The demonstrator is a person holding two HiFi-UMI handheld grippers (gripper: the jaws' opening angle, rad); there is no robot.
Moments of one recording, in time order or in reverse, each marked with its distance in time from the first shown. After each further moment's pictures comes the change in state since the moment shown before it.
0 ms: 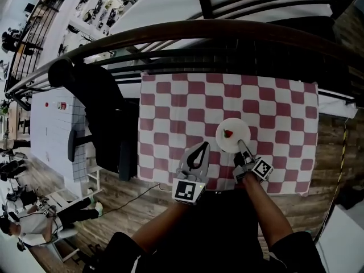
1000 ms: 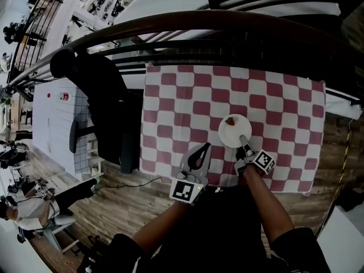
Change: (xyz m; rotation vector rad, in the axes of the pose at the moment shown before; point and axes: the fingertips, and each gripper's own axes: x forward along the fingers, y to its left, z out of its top) left arm -0.016 0.005 -0.006 -0.059 -0.041 -0.022; right arm 0.017 -0.041 -0.027 0.160 0.055 -0.142
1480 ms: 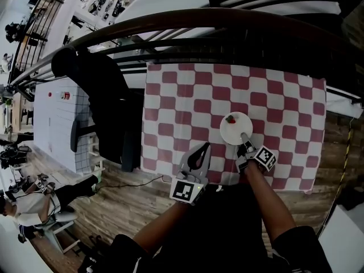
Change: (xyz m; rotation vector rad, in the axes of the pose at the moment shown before) left arm -0.012 0.000 -0.014 -0.023 0.053 0.026; right arm 0.002 -0.010 0.001 0.014 0.007 -0.058
